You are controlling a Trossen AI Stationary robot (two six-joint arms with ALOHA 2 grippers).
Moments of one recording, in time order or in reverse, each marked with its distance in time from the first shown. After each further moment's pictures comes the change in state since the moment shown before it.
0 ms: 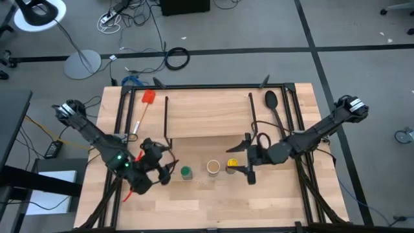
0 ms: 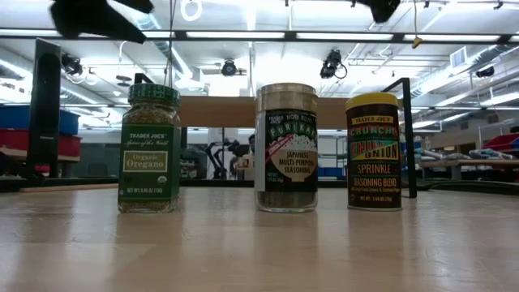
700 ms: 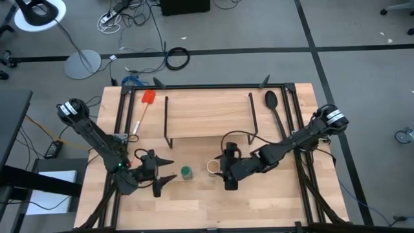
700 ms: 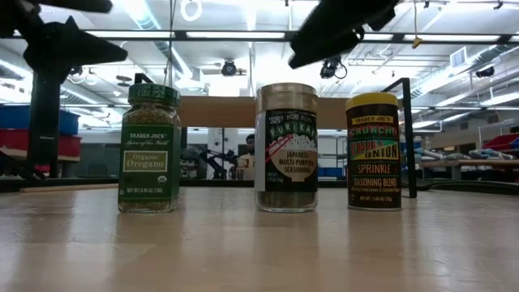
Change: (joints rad) left arm -0.148 0.001 -0.413 0.896 -0.019 0.301; right arm -0.051 0.385 0.377 -0.520 -0.020 0.099
